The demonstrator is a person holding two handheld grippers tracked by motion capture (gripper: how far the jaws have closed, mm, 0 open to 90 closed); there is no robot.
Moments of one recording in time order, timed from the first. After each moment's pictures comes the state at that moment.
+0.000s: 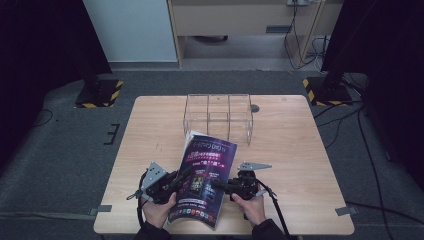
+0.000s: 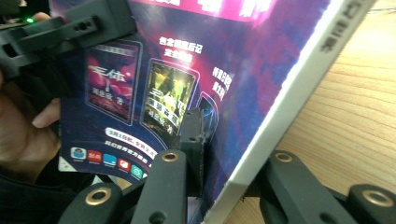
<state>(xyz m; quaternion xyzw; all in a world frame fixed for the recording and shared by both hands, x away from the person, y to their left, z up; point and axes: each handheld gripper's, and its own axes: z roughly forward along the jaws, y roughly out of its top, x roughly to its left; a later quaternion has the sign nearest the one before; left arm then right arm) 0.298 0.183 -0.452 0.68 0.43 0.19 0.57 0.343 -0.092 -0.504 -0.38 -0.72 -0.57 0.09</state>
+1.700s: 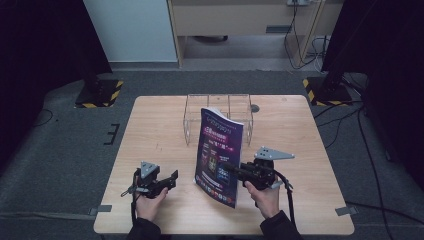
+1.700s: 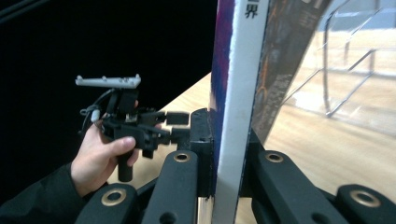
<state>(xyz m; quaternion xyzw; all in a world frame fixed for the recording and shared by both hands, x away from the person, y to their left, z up) 0.334 0.225 -0.513 0.69 0.57 0.22 0.39 0.338 -0.122 -0.420 -0.36 -0.71 -0.60 -0.02</state>
